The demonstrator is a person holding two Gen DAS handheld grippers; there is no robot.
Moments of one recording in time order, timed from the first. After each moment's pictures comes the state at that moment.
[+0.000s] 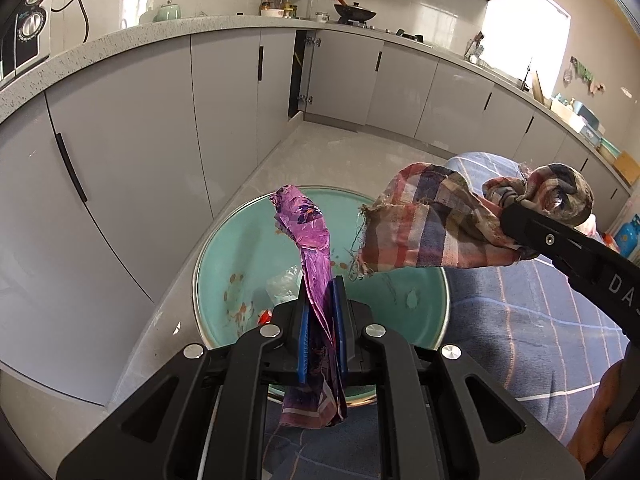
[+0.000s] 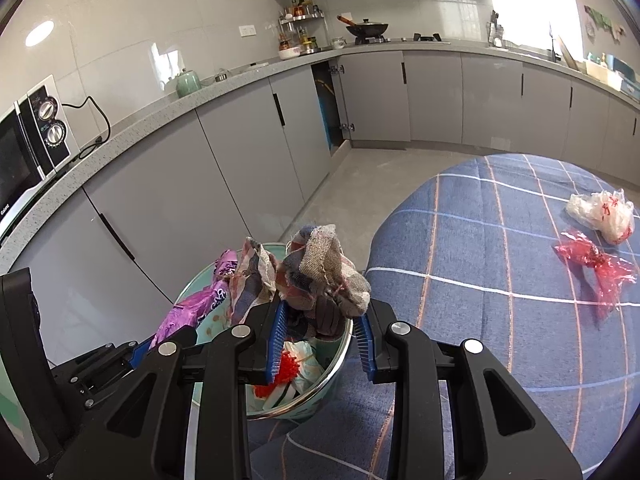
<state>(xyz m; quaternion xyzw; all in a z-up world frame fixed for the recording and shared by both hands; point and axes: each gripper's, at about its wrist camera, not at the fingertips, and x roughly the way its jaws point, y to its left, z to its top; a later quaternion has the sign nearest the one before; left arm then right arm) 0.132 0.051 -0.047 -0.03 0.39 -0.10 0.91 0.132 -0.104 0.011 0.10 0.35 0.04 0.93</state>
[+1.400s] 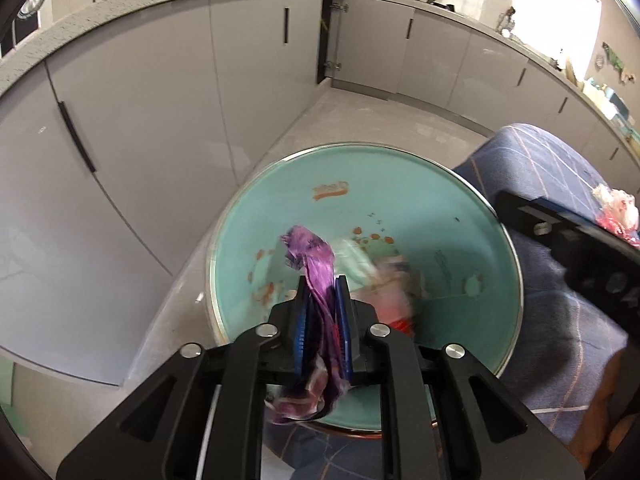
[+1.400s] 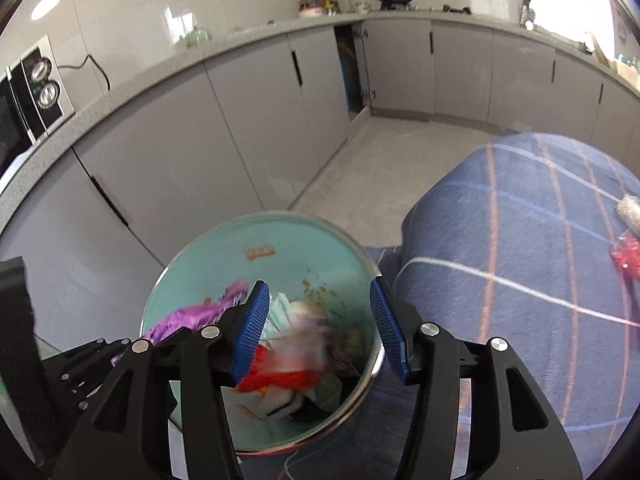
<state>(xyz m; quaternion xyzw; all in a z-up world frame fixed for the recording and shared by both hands) 0.173 0.054 -0.084 0.00 0.45 -0.05 0.89 0.189 -0.090 -0.028 0.08 0.39 0.07 0.91</state>
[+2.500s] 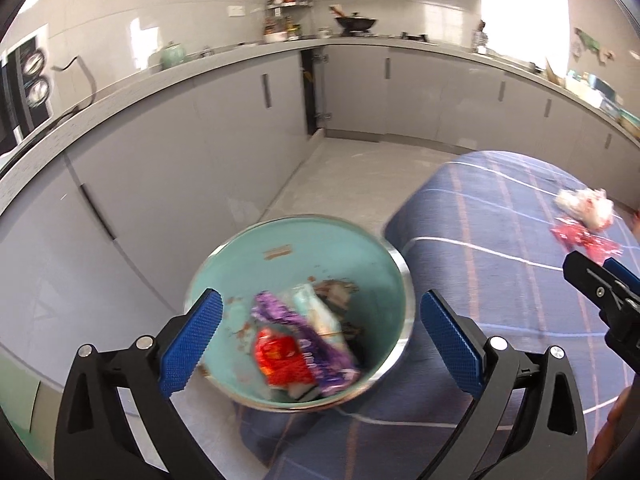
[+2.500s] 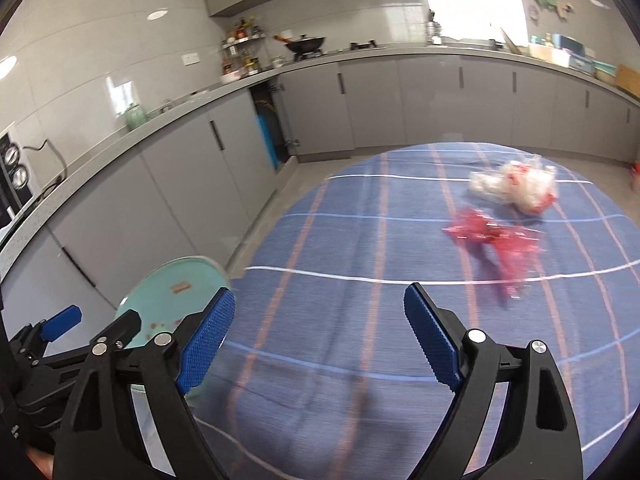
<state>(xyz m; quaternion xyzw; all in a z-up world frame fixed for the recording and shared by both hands) 0.119 -0.031 -0.015 0.05 0.36 -0.06 0.93 0.077 -0.219 0.004 0.14 0.32 -0.06 0.94</state>
